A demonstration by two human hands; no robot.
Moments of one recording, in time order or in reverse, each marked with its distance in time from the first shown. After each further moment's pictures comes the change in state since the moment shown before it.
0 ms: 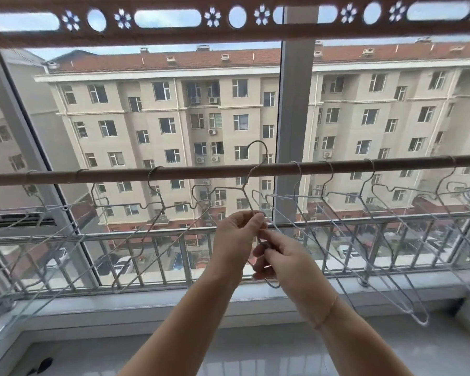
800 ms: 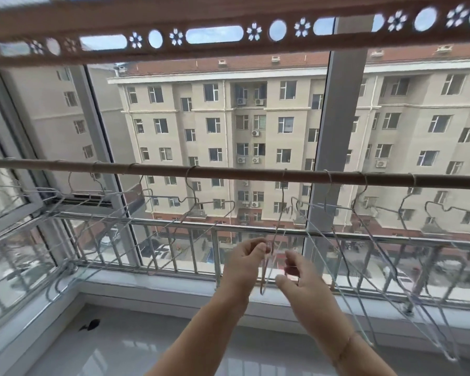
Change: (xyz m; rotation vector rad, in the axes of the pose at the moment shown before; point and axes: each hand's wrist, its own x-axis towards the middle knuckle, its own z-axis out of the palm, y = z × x) left_hand -0.031 -0.026 -0.014 0.092 0.195 -0.146; right_hand -0.016 0.024 -0.009 -0.453 0.007 -0.063
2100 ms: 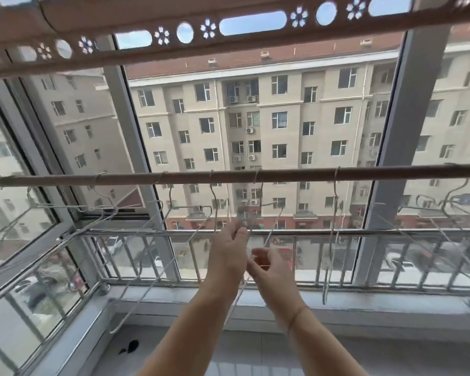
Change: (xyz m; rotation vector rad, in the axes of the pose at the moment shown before) left_hand 0.085 0.054 -0.289 0.155 0.065 0.135; right_hand 0.094 -0.106 0.313 0.251 0.047 0.116
